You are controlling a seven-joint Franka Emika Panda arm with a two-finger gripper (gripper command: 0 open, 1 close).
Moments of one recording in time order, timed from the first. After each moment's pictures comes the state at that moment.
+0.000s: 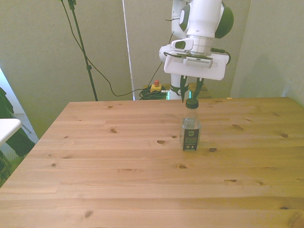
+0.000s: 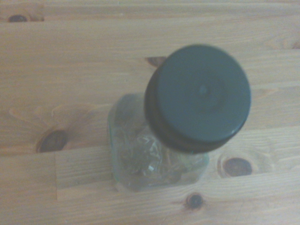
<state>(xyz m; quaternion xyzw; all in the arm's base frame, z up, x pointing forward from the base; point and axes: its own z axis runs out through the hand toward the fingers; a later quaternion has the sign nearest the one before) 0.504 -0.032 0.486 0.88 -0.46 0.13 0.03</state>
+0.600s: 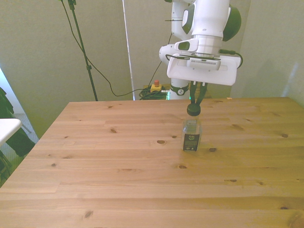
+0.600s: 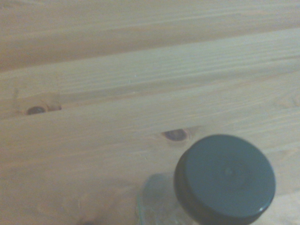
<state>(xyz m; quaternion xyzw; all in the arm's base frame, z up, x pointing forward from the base) 0.570 -0.022 0.493 0.85 -0.50 0.16 -0.01</state>
